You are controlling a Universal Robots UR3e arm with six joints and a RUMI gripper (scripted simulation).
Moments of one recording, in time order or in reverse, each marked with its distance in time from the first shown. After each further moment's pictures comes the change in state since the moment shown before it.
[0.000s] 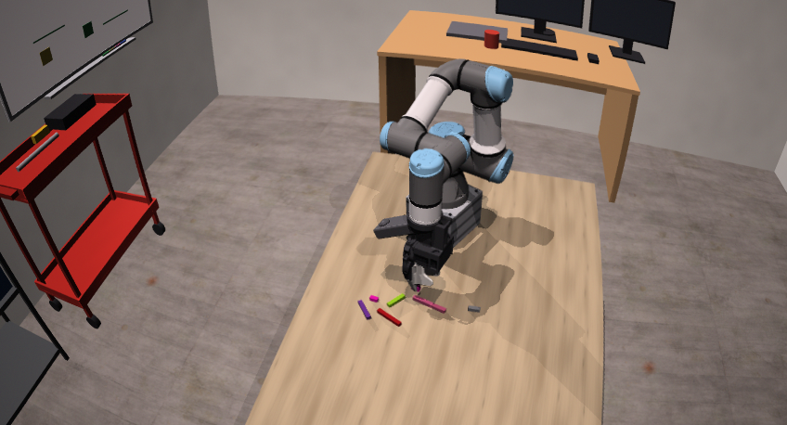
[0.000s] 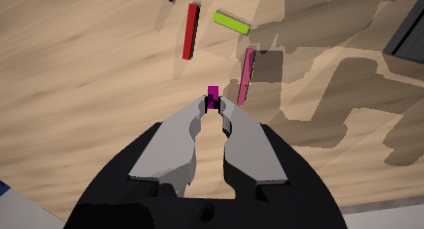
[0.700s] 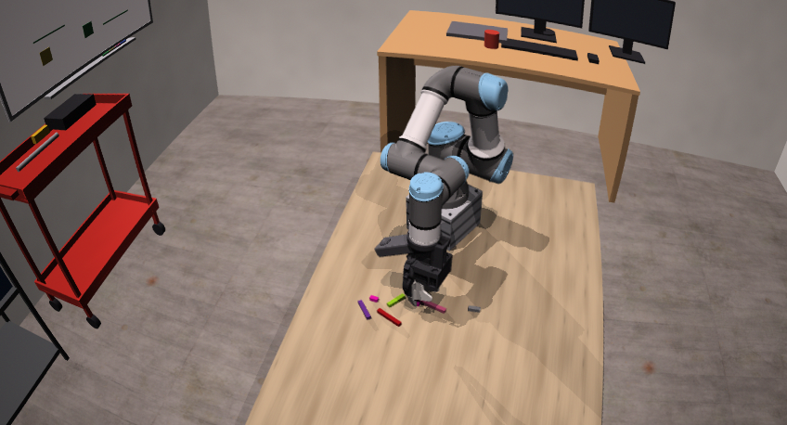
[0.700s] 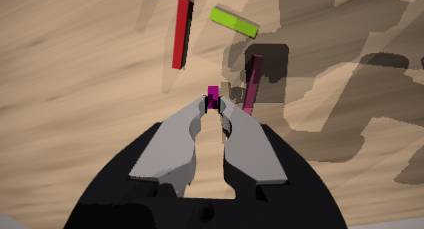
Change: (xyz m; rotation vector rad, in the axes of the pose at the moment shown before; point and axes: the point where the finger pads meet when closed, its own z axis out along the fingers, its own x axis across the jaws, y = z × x) arm 0.001 0.000 0.053 0.000 0.004 0.000
